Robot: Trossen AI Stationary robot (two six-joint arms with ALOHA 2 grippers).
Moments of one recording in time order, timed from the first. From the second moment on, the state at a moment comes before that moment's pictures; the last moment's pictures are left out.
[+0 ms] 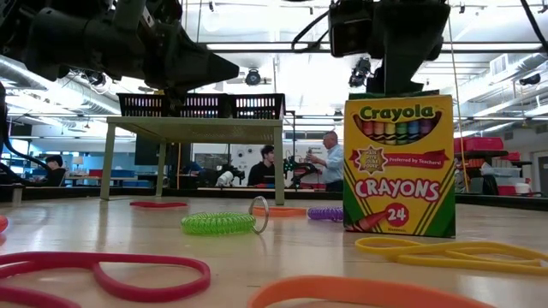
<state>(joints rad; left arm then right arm) -0.37 1.51 0.40 1.04 -0.50 -0.07 0.20 1.65 1.19 -0.68 -0.26 0.51</state>
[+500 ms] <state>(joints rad) -0.36 1.51 0.40 1.05 -0.56 -0.08 0.27 1.47 1.19 -0.81 0.08 0.46</state>
